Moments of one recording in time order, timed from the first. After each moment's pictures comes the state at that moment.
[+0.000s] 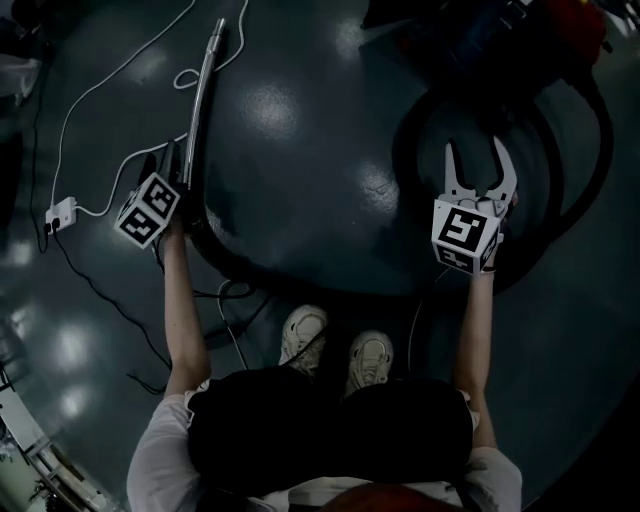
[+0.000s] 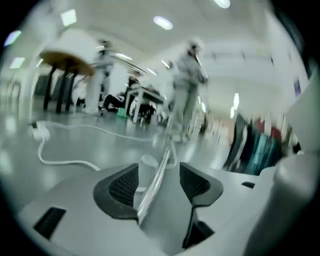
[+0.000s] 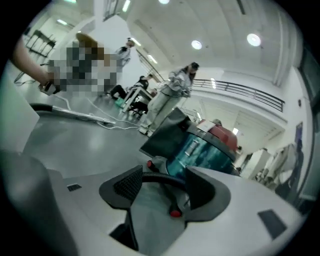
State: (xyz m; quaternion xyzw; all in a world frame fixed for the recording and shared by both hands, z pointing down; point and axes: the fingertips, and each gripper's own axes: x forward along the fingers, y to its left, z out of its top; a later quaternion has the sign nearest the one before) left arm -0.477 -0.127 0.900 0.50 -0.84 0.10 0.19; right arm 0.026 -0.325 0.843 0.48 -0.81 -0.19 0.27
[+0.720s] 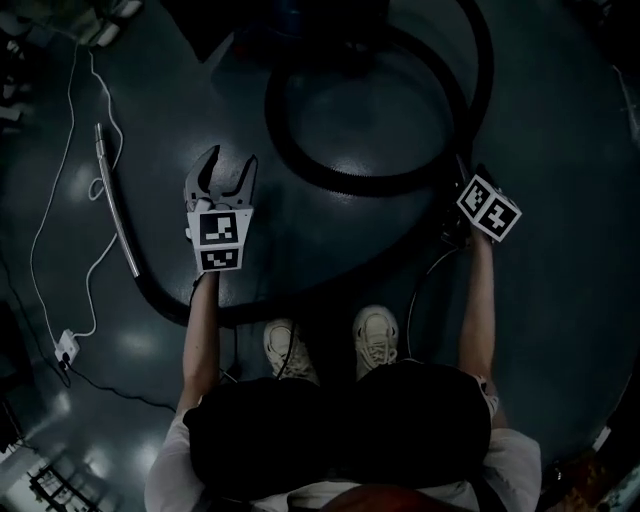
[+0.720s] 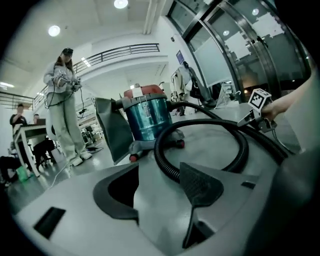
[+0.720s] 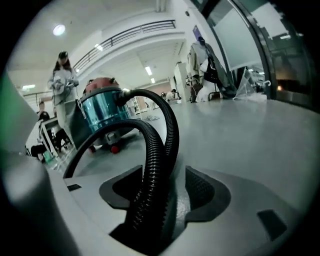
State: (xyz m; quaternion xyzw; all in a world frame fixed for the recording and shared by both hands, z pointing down) left arm -0.090 -0.255 0.900 0.81 -0.53 0.26 -0.02; right arm 0.360 -0.230 0.982 0.72 -0.61 0.31 0.09
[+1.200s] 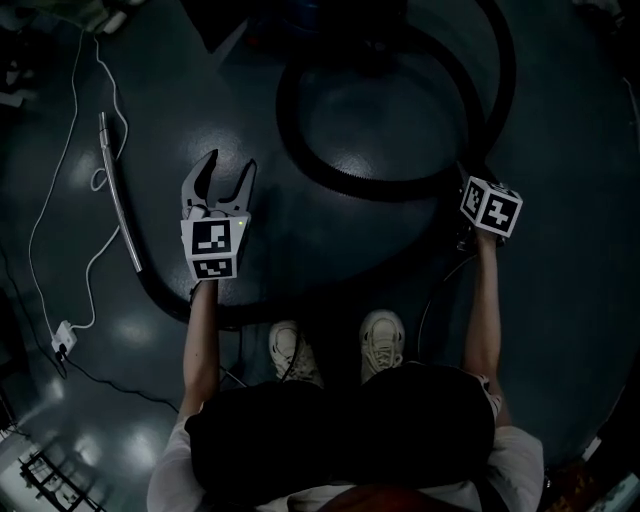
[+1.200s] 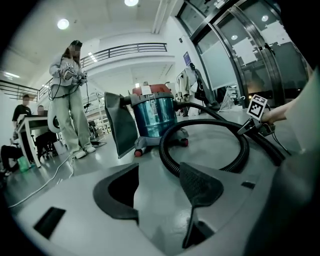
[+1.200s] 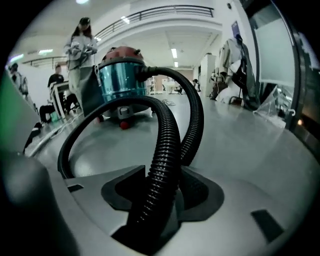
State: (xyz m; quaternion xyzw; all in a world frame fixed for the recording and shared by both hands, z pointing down) left arm -0.107 -0.253 0.897 0.81 -0.53 0.24 0.01; right arm 0.342 -0.244 0.991 0.67 -0.64 0.28 0.25
